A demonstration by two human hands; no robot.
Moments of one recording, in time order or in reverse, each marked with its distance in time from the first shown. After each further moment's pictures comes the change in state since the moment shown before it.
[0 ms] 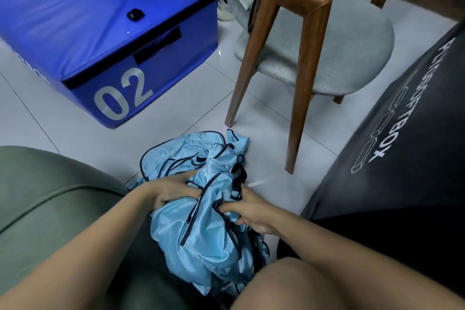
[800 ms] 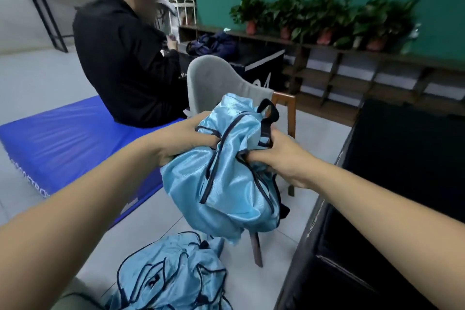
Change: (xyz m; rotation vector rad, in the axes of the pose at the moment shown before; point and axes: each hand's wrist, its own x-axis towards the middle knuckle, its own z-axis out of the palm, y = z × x) left_hand -0.254 0.309 0.103 0.355 0.156 0.836; right_hand -0.319 -0.310 -0.062 -0.322 0.404 -0.806
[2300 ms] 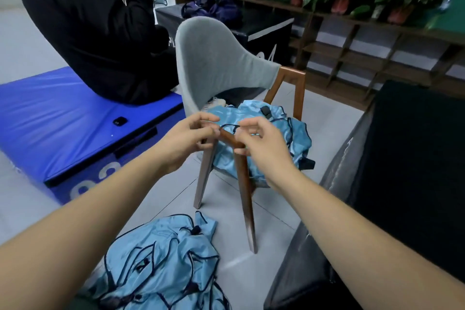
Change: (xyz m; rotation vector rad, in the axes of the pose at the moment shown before) left_hand 0.100 -0.109 0.003 -0.217 0.314 0.000; right_hand 0.075 0.069 0.030 0.146 0.331 0.026
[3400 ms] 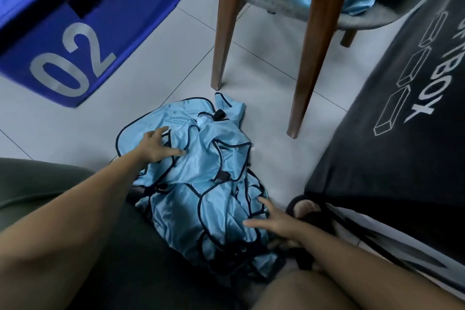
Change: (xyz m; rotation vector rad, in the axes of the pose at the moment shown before) left_hand -0.063 -0.476 -0.142 0.714 -0.061 -0.840; right_hand -0.233 0.492 0.049 -0.164 -0.656 1.120
